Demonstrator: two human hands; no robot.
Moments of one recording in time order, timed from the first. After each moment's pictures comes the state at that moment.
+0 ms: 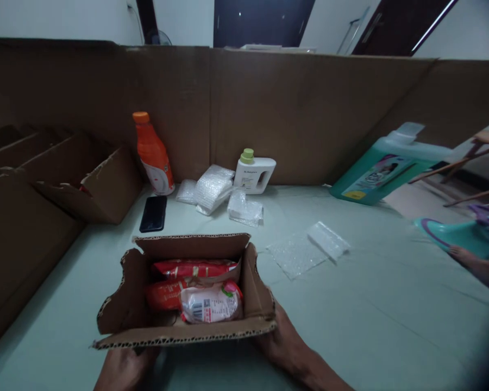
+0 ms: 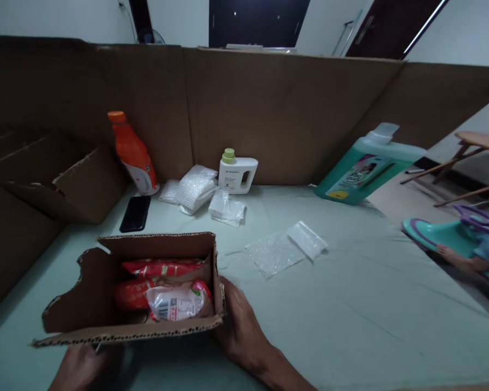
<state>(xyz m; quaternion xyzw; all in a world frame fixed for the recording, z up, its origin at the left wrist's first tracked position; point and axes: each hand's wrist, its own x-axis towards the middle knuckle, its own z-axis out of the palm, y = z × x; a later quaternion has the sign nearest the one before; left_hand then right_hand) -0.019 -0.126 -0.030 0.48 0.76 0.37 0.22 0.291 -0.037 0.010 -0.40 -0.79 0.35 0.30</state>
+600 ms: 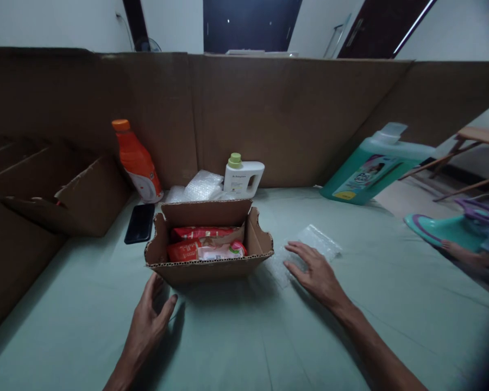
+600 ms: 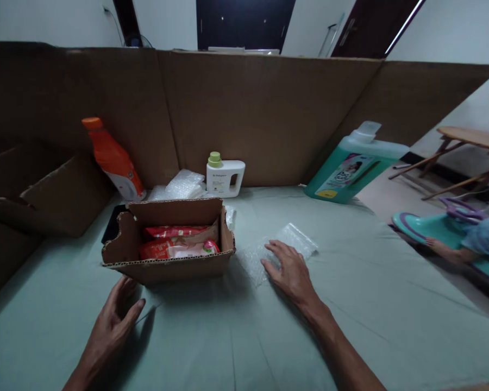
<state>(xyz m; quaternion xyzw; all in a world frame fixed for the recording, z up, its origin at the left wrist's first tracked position) 0.027 -0.041 -0.029 0.44 0.67 0.48 0.36 0.415 0.074 0.000 -0.56 -0.78 0.05 0.26</state>
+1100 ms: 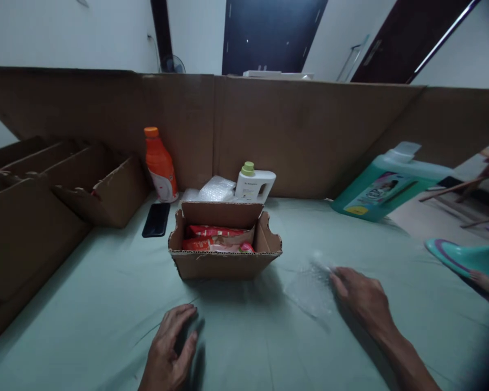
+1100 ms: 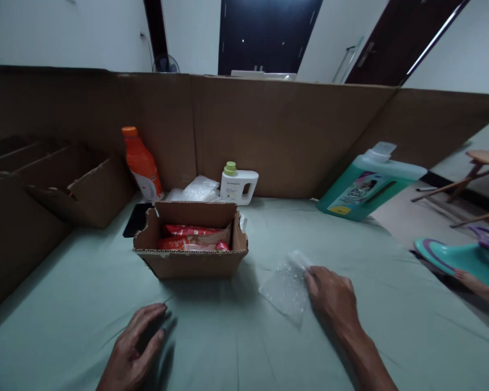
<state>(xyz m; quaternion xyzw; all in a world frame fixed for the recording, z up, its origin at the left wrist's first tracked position) 0.053 -0.104 -0.037 0.62 0.61 0.46 0.20 0.486 0.062 0.000 -0.65 -0.73 -0.10 0.18</state>
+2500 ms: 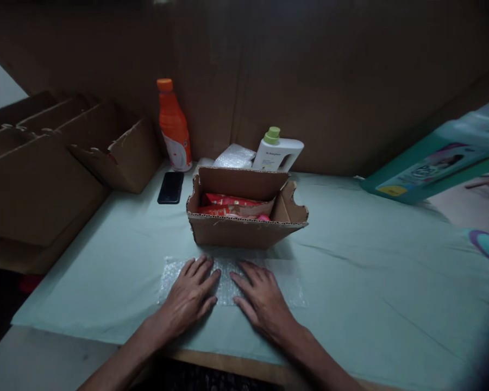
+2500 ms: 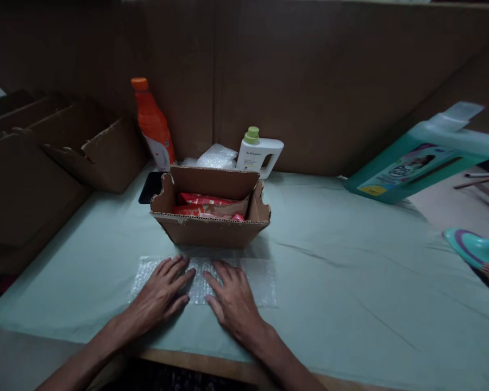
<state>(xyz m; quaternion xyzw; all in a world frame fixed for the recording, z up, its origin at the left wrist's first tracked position) 0.036 -0.093 -0.016 0.81 0.56 0.15 0.09 0.283 -0.036 -0.010 -0.35 -0.92 0.06 0.17</state>
